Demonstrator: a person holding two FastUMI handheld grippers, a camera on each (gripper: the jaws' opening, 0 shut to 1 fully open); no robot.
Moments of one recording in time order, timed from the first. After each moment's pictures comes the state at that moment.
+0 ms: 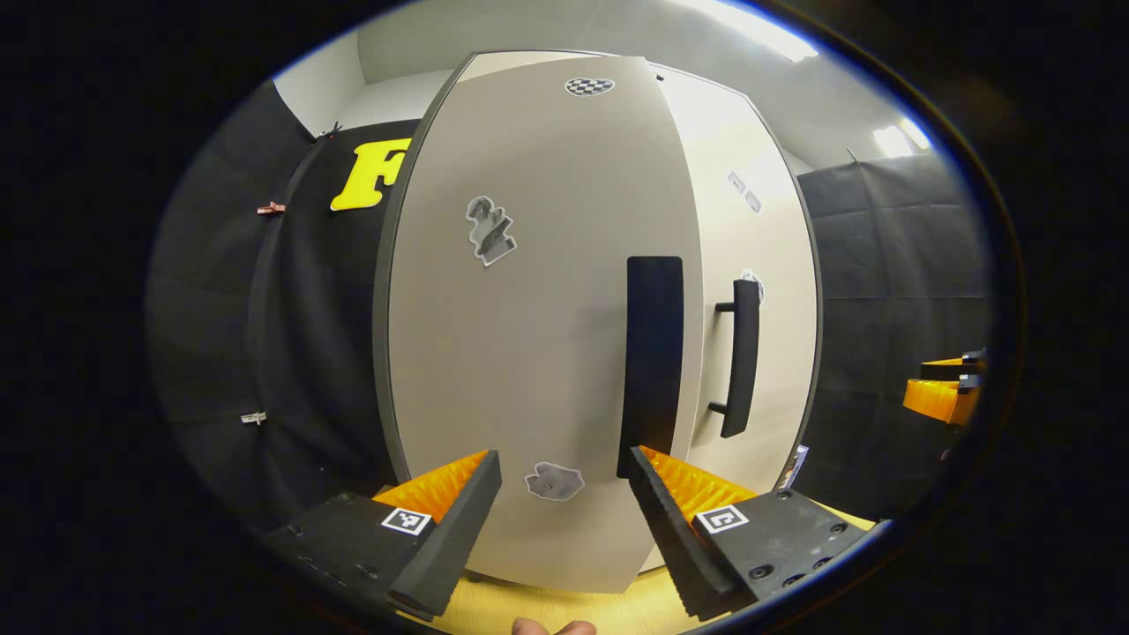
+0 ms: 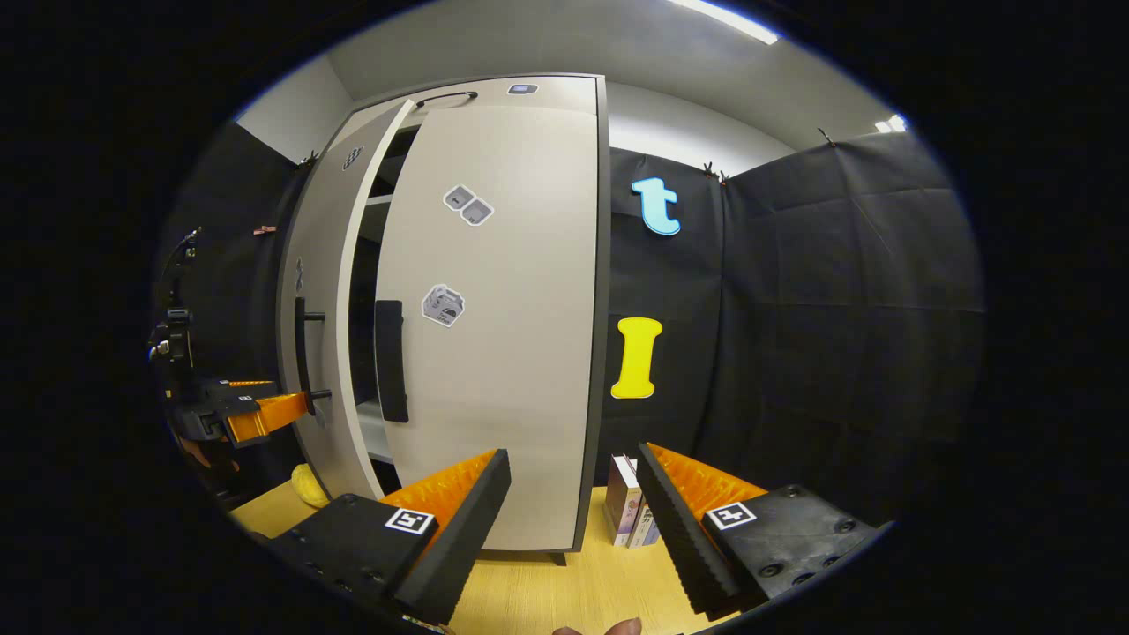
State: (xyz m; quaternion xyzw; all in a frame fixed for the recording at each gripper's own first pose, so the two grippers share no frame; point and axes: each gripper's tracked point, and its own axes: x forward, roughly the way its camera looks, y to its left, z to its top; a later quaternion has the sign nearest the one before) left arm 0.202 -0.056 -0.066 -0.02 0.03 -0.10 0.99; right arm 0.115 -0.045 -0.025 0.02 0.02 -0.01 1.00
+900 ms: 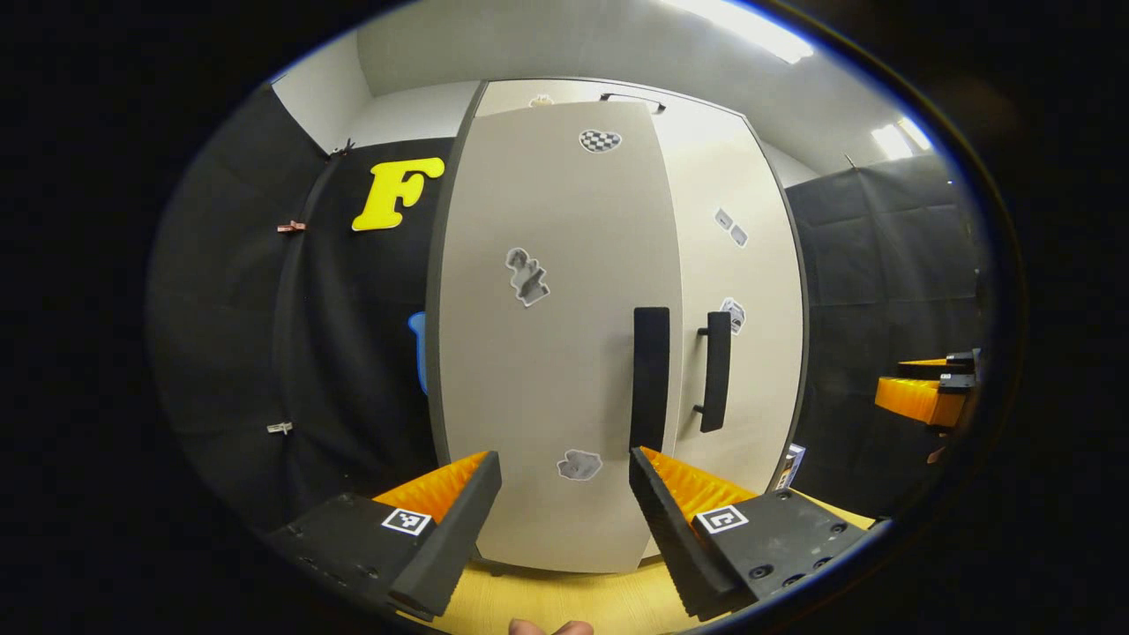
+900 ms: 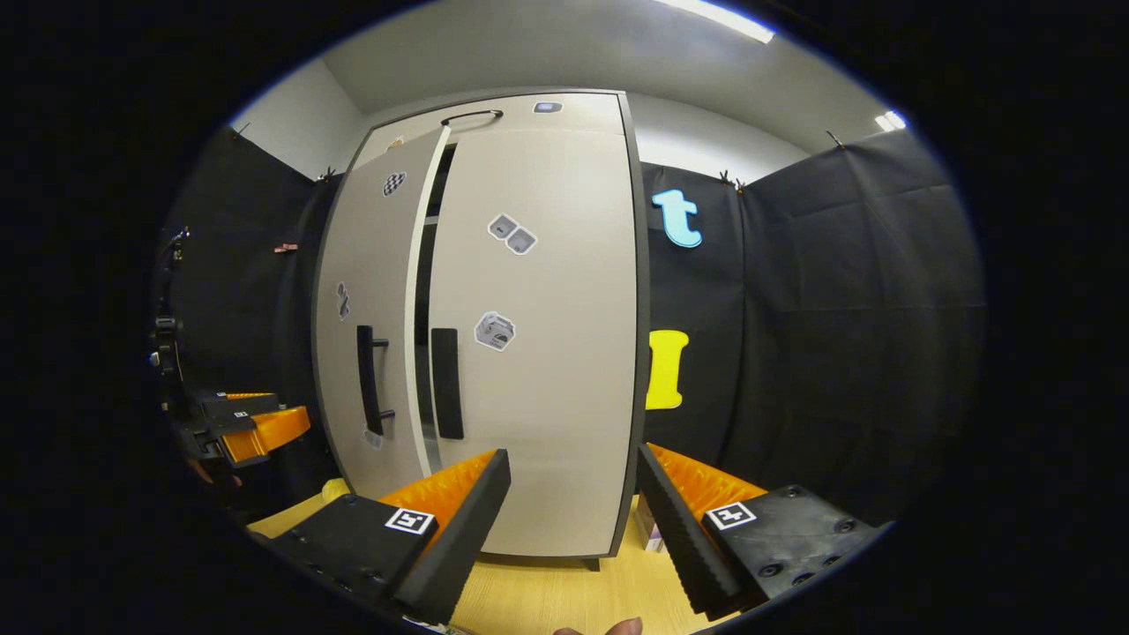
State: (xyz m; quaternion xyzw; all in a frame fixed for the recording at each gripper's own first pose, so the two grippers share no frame) left arm 0.121 -0.022 -0.038 -0.02 0.02 -0.08 1.00; right arm 0.092 0.001 0.002 0.04 0.00 0.03 1.00
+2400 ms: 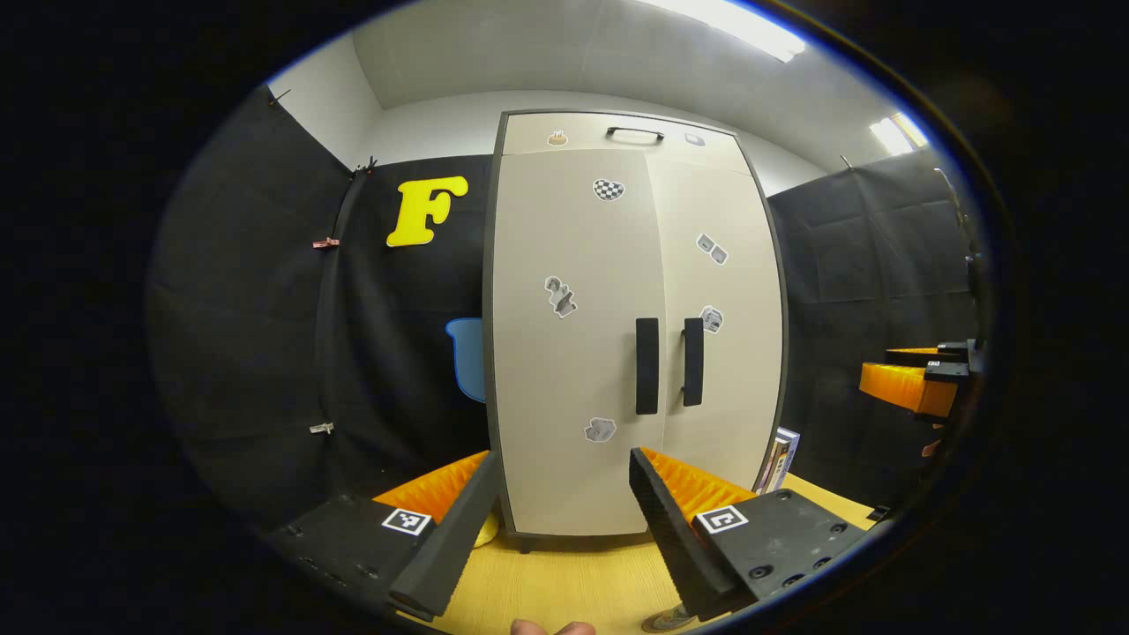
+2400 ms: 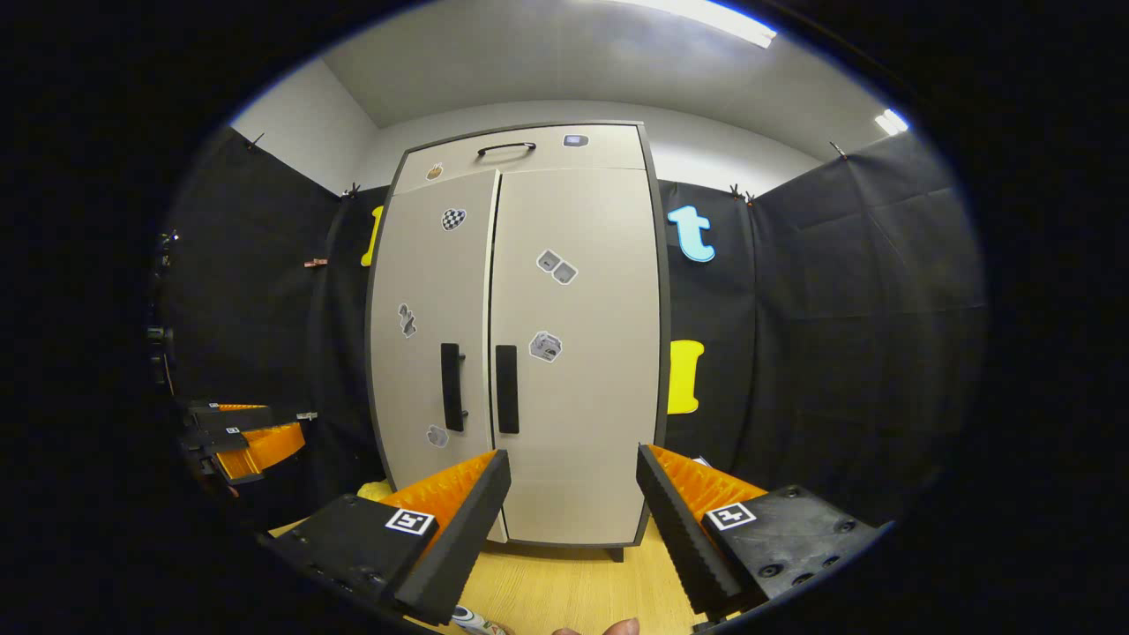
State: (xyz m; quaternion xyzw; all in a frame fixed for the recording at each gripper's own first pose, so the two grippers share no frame) left arm 0.016 0.006 -0.031 0.00 0.02 -0.05 1.00; right arm 0.022 0.026 0.020 0.05 -0.02 0.06 1.00
